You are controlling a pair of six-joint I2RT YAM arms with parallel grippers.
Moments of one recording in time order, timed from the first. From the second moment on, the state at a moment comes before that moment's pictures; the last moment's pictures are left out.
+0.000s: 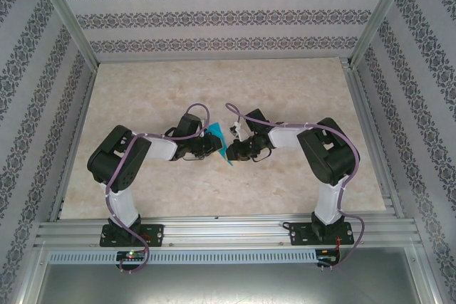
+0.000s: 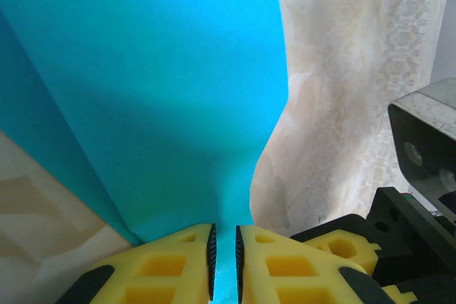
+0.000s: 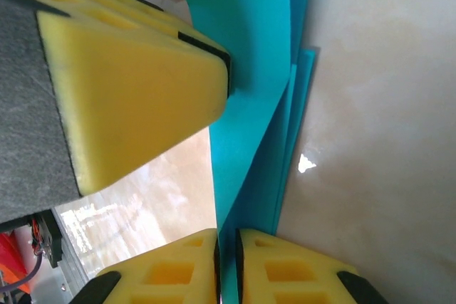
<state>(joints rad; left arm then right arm) -0.47 1.84 0.80 0.24 0.50 -0.92 0.53 1.90 0.97 -0.21 -0.73 0.40</state>
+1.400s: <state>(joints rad) -0.48 1.84 0.82 0.17 0.47 -0.92 0.64 1.88 1.07 -0.31 -0.48 0.57</state>
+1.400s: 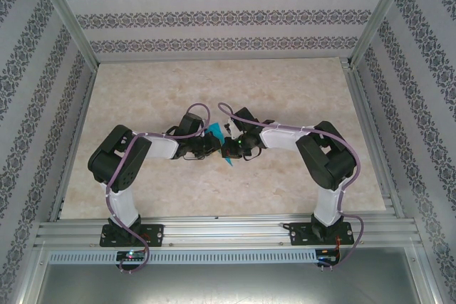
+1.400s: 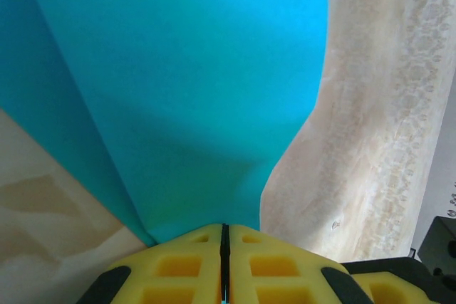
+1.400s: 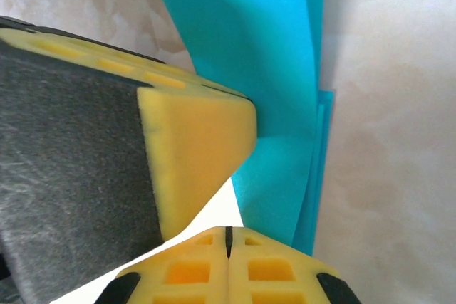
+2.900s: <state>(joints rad) -0.48 1.85 0.88 0.07 0.44 -0.92 0.66 1.89 1.13 -0.45 -0.41 0.49</state>
